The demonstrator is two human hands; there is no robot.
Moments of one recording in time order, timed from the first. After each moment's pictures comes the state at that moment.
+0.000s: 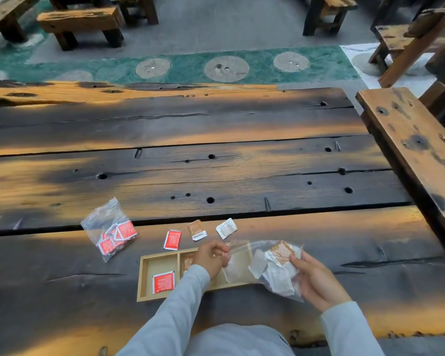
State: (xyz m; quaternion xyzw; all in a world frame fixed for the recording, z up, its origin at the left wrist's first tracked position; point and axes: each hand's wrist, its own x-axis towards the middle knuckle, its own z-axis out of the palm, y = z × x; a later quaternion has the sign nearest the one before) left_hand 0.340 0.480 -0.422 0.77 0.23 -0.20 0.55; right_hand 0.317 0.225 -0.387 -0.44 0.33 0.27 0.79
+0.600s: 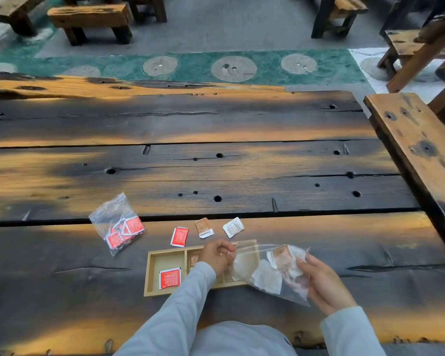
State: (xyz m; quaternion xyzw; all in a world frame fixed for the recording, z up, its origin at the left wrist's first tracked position) left_hand 0.339 0.490 -0.432 0.76 0.23 -0.21 0.57; right_hand 0.313 0.230 -0.393 -0.50 0.31 0.26 0.76
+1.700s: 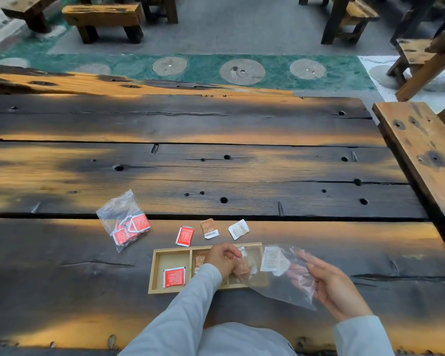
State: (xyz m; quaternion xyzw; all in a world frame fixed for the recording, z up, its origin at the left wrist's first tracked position) left_hand 0.334 0.490 -0.424 0.77 0.24 -0.23 0.55; right_hand 0.315 0.232 -0.362 -0.49 0.29 0.27 0.77
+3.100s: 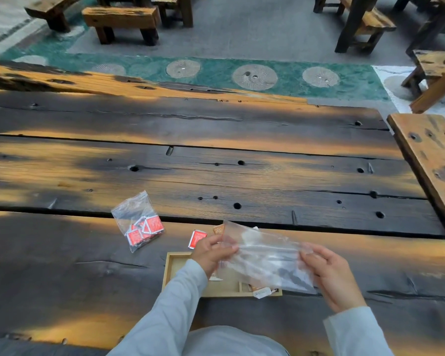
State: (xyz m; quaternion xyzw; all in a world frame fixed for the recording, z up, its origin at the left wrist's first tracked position) left_hand 0.335 0.553 -0.379 0.55 0.23 -0.17 0.78; right_hand 0.343 0.282 -0.339 -0.63 0.21 0.18 0.72
